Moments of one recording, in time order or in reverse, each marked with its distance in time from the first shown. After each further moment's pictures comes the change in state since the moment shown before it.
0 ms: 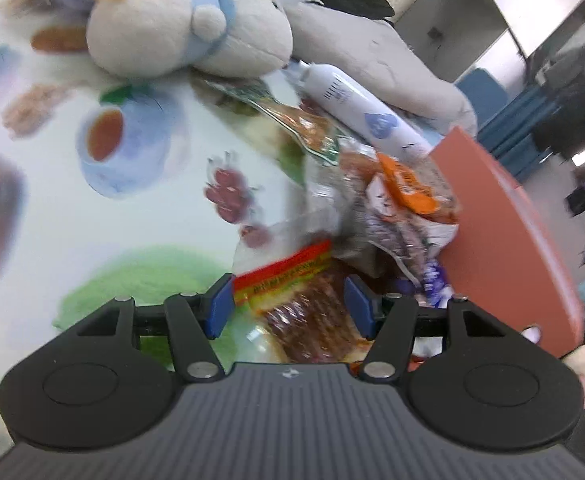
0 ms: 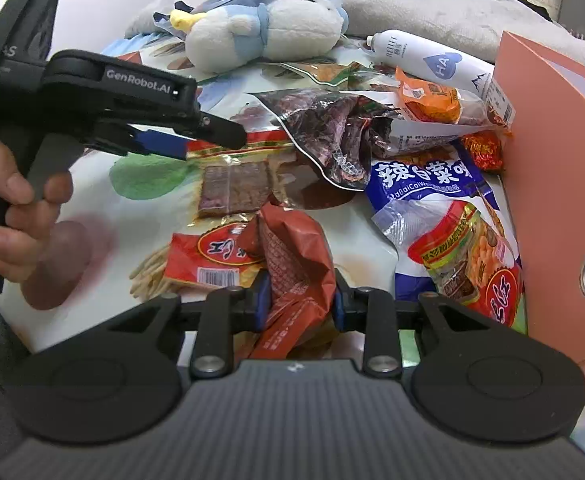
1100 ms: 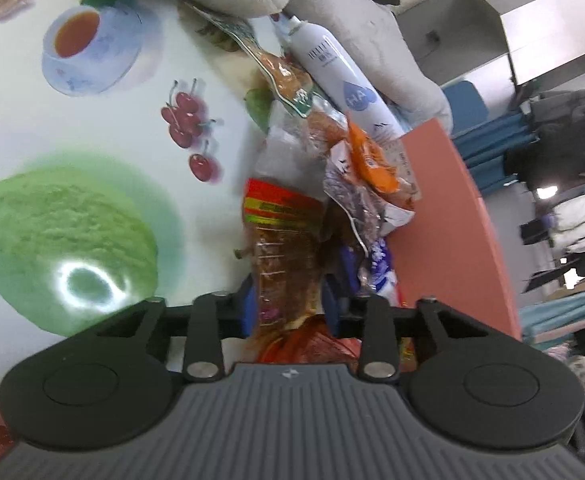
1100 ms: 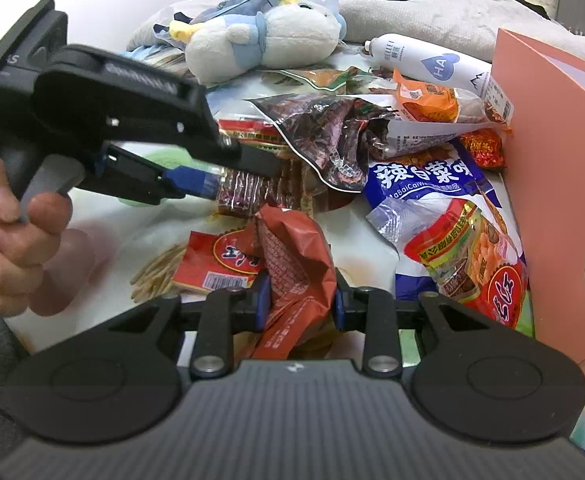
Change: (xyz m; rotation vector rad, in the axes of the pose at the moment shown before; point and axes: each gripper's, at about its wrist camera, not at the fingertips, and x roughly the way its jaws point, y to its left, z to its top) left arm 0.019 -0.009 -0.017 -0.172 0.084 -0.115; right arm -0.001 -0.002 -0.004 0.023 -0.035 0.012
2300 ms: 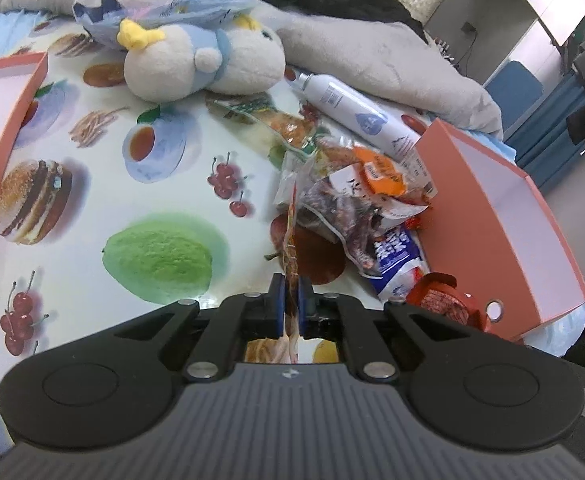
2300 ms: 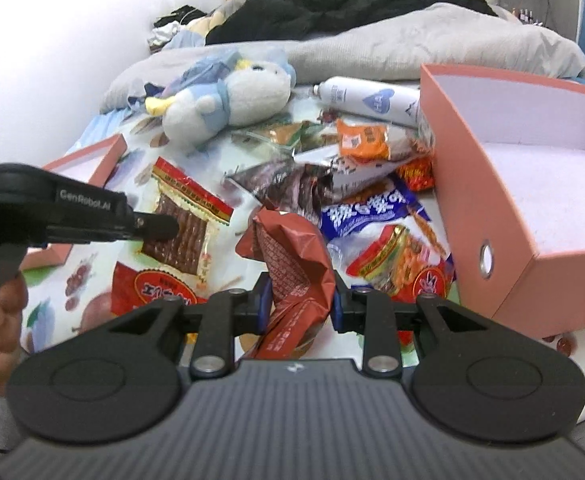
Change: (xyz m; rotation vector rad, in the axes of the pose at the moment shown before) left arm -0.087 -0.087 -0.033 0.204 -0.117 0.334; right arm -0.081 -0.009 0.024 0.179 -0.075 -0.051
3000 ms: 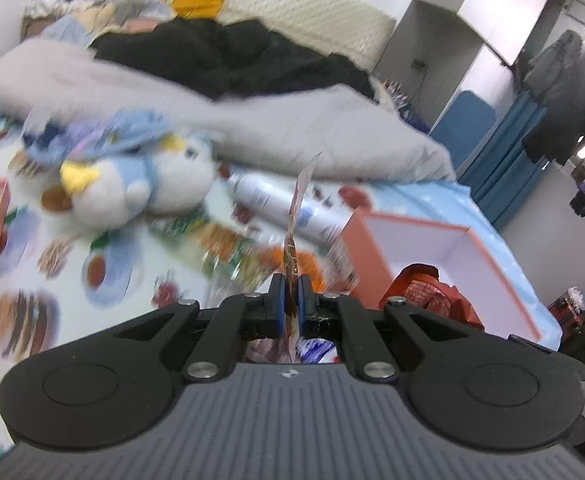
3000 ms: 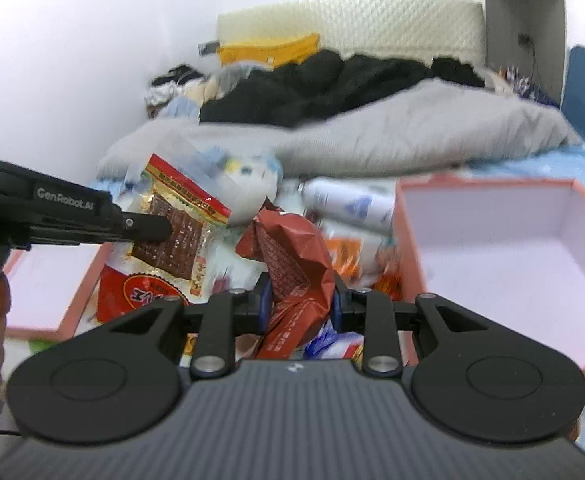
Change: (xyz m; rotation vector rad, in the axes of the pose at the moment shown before) left arm -0.065 -0.079 0.079 0.120 -0.169 -0.081; right arm -0.053 -0.016 0.076 -0.035 -0.207 -0.043
